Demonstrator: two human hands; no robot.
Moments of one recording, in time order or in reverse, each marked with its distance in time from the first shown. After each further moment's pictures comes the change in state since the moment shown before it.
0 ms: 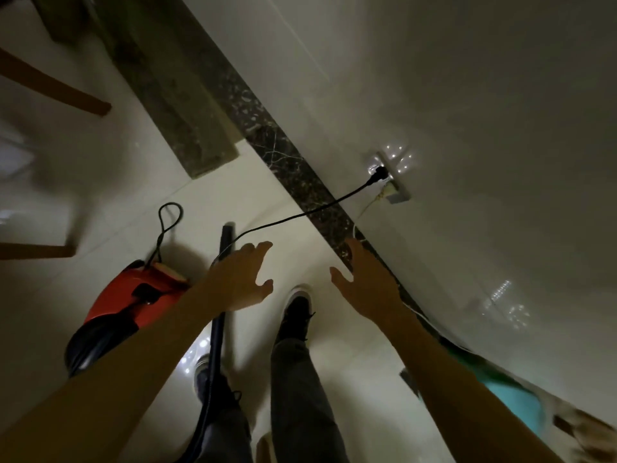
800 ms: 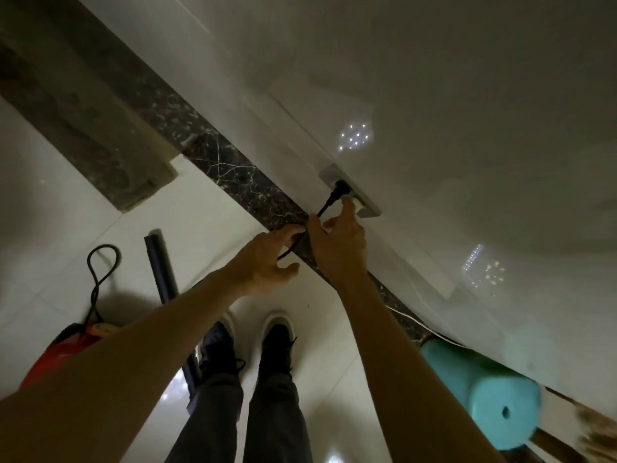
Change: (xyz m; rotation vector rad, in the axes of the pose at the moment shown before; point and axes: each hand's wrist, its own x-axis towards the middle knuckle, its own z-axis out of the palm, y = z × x) left_hand 0.162 0.062 0.003 -0.242 -0.045 0.318; right_hand 0.121 -0.006 -0.032 0.505 0.353 0.286
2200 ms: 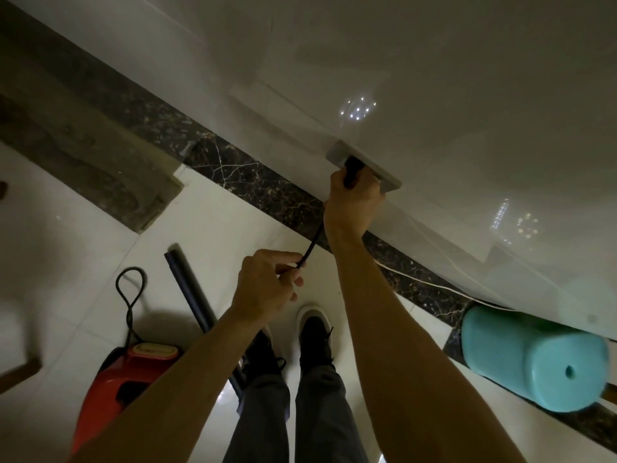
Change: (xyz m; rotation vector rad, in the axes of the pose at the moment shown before) left_hand -0.041 0.004 0.005 -0.314 0.182 -0.278; right_hand 0.054 0.005 0.054 0.369 0.641 0.058
